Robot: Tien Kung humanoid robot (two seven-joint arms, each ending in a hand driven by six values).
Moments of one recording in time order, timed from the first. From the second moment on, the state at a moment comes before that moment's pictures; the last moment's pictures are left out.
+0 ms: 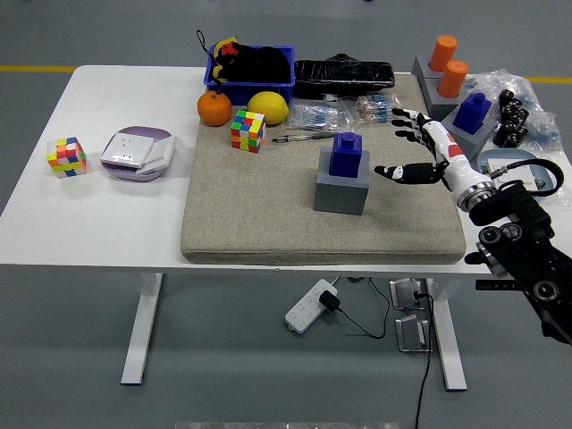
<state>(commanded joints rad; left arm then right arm) -0.13 0.27 -0.42 -0.28 0.98 -0.21 0.11 0.63 -0.17 0.89 0.94 -1.27 -0.21 0.09</state>
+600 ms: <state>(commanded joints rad) -0.13 0.27 -0.40 -0.28 0.98 -0.21 0.11 0.70 -0.10 0.80 0.78 -1.11 -0.19 0.16</state>
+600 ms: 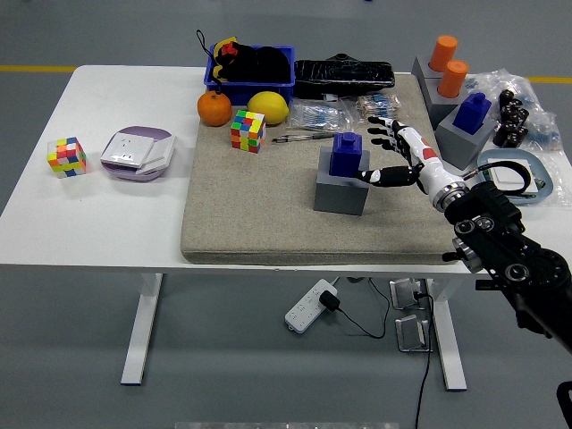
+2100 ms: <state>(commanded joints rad) -0.14 0.27 -0.39 -0.29 0.98 -0.21 0.11 0.73 -0.03 0.71 0.71 -1.05 -0.28 0.25</state>
